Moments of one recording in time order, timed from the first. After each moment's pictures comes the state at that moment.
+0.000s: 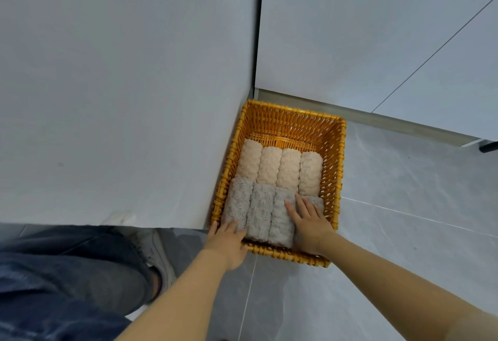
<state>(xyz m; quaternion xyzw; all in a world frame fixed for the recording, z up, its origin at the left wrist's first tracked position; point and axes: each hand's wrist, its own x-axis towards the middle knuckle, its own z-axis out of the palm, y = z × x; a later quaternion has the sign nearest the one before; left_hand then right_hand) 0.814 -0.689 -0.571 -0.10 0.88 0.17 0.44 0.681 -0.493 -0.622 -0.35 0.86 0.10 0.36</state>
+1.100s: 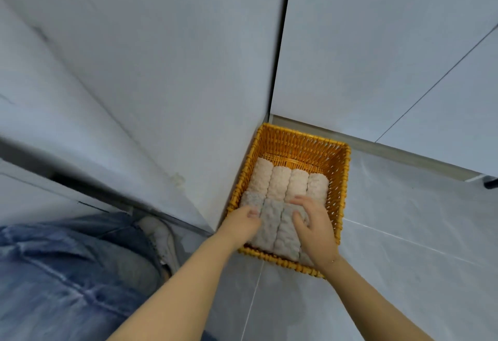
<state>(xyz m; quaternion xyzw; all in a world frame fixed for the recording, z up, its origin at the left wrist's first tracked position) 0.795 -0.688 -0.494 -0.33 0.78 0.49 0.23 0.710 -0.522 -0.530 -0.26 0.88 -0.39 0.10</state>
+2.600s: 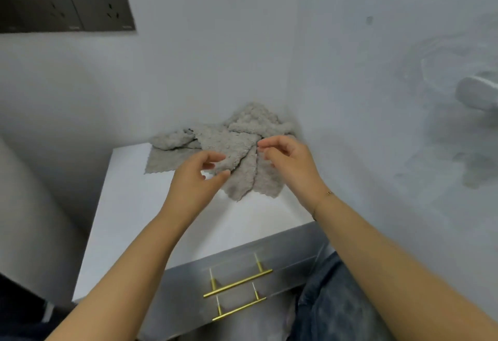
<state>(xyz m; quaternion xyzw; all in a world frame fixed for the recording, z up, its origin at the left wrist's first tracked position) 1.175 -0.917 -0.265 -0.58 0.64 0.26 -0.42 0.987 -0.934 -0.249 -0.56 0.52 -0.51 0.38</state>
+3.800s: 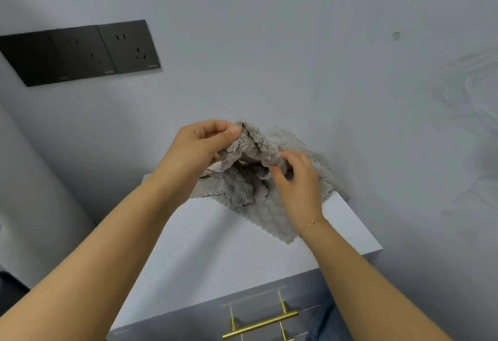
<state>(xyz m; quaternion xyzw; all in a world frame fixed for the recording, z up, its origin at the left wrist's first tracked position) 1.179 -0.955 -0.169 -0.49 0.58 0.42 -0.50 1.010 -0.986 -0.281 -0.62 0.52 -0.55 0.19</state>
